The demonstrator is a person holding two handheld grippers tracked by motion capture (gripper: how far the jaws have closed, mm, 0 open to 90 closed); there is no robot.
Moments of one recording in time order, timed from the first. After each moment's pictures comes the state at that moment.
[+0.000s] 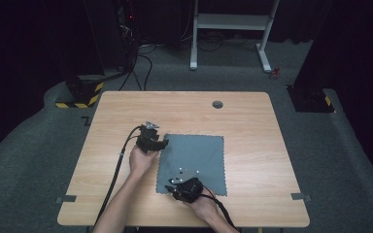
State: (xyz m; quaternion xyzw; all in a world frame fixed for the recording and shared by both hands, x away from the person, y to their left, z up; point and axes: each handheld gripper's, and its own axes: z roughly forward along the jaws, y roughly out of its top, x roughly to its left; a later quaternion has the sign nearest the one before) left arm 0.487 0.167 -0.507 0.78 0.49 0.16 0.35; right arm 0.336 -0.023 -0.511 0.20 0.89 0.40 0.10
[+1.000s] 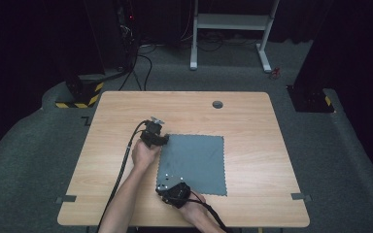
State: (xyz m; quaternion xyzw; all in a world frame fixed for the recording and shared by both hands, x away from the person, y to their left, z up) left arm 0.511 0.157 -0.512 0.79 0.50 0.18 0.30; right arm 0.324 0.010 -0.524 0.18 0.90 0.38 0.12
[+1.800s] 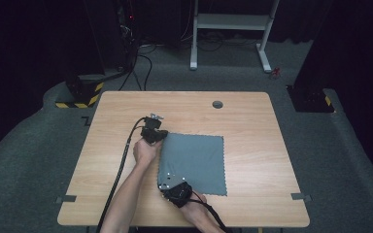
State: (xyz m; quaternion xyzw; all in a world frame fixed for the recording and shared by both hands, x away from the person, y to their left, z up) left arm 0.518 0.160 -0.499 0.78 0.50 0.14 0.34; right arm 0.323 0.005 -0.517 0.20 0.89 0.39 0.13
